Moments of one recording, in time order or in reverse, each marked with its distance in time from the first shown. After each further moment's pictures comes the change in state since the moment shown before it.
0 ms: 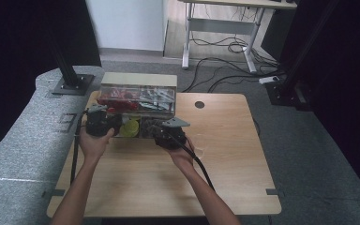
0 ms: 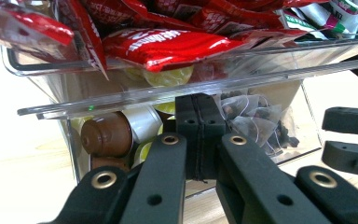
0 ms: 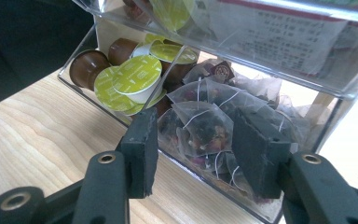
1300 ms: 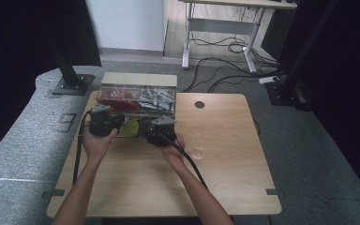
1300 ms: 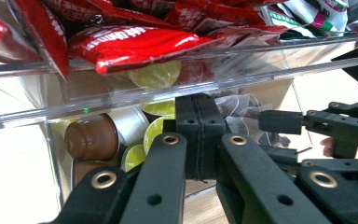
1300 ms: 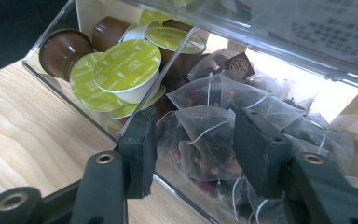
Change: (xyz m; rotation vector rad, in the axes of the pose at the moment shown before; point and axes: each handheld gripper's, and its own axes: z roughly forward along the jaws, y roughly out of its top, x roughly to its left) left arm -0.007 0.000 0.006 -0.002 -0.024 0.001; right arm 0.009 -0.002 0.048 0.052 -0.030 -0.046
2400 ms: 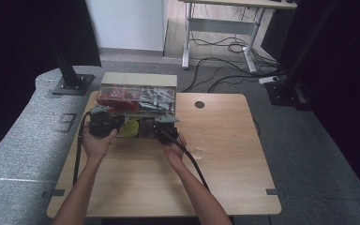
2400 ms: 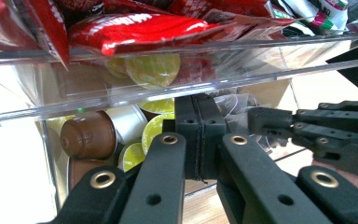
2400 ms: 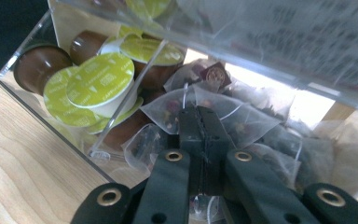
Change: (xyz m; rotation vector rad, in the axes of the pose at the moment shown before) left arm 0.003 -0.003 0.001 -0.002 -0.017 -0.012; right arm -0.013 0.000 0.005 -0.044 -0.024 0.029
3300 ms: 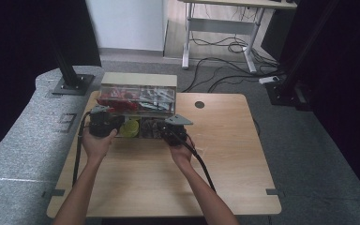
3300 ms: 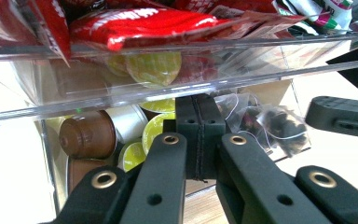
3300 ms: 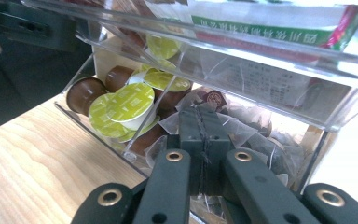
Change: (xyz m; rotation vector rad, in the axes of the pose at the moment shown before) left arm 0.002 -0.001 0.002 0.003 -0.003 -0.010; right arm -0.009 0.004 -0.048 -0.112 0.069 0.026
